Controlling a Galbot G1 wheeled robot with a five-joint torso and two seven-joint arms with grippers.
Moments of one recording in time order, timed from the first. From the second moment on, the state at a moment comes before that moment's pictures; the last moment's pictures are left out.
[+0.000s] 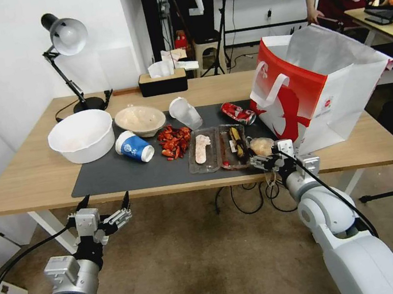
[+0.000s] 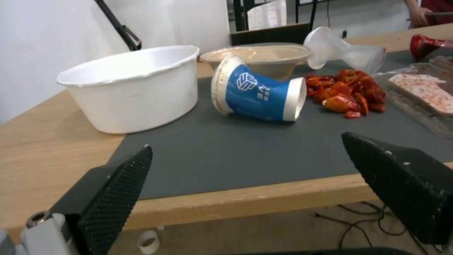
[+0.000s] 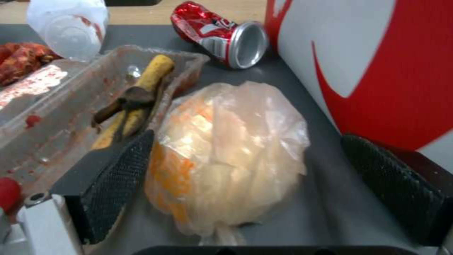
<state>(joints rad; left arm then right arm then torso) 1.71 -1.20 -0.66 -2.26 -0.33 0.15 -0.07 -1.20 1.33 0.46 1.99 0.28 -0.53 0.10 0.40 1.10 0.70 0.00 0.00</state>
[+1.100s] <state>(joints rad) 1.74 -1.20 -0.67 -2.26 -0.31 0.11 -0.07 -1.19 1.33 0.45 1.96 0.31 -0.51 0.10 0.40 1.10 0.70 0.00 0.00</state>
